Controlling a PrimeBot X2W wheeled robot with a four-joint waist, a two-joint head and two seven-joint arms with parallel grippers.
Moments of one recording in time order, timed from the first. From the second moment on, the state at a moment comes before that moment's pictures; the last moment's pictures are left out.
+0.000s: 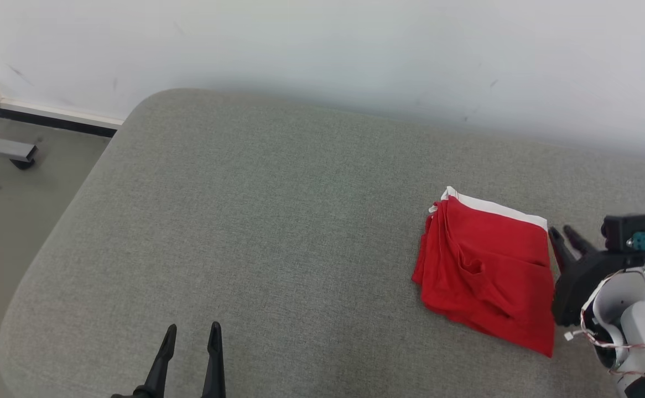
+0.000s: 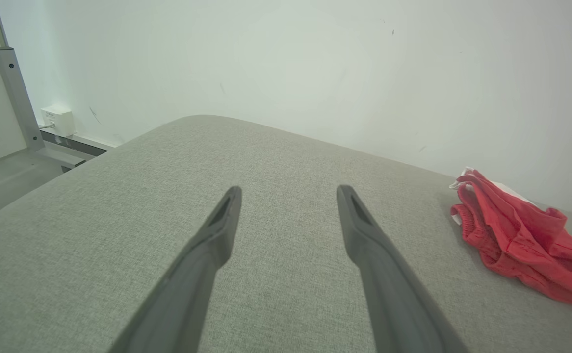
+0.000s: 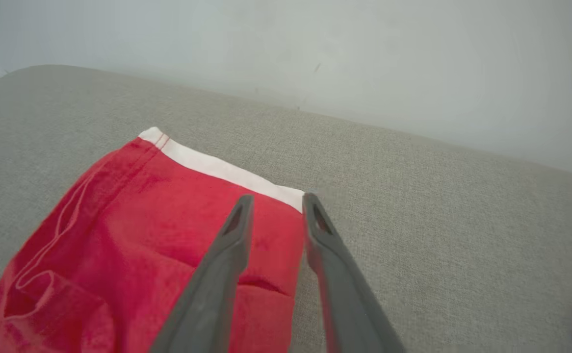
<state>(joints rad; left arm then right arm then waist) 0.07 0.05 -0.15 0.08 -0.29 -0.05 -0.26 -0.47 -0.35 0.15 0.63 0.34 0.13 0.11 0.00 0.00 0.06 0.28</state>
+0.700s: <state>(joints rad) 0.07 0.05 -0.14 0.08 -0.30 -0.05 -0.26 -0.42 -0.25 0.49 0.61 0.34 0.13 0.15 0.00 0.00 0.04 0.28</state>
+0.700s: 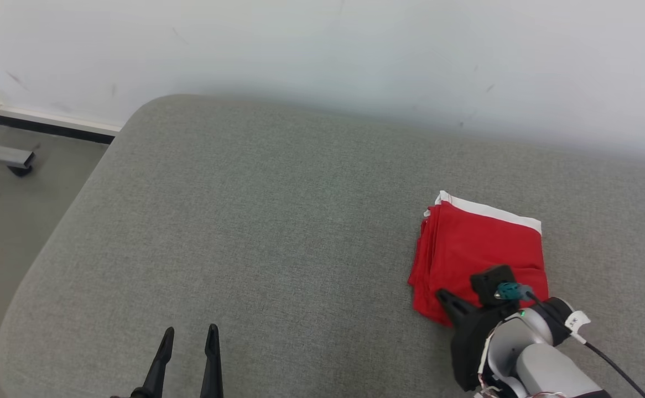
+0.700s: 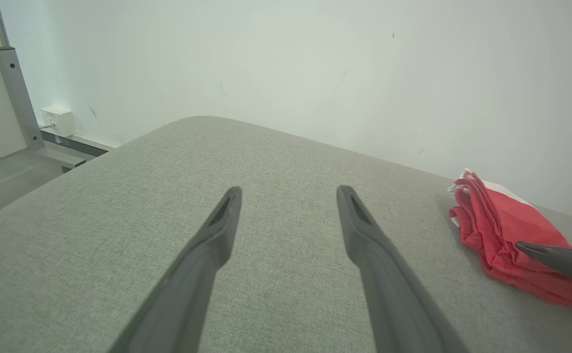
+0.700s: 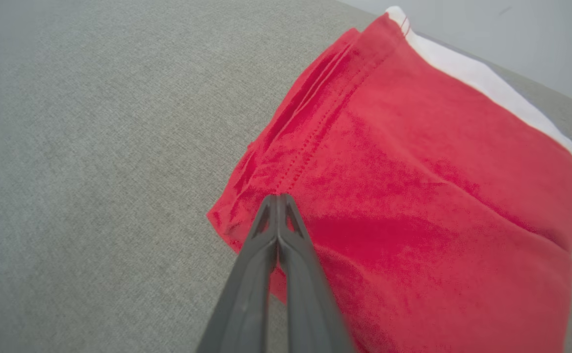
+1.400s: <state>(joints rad) 0.12 0.05 -0.09 0.08 -0.30 -0.03 -0.26 -0.44 -0.15 0.60 0.51 0.51 0.13 0.00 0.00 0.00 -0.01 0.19</state>
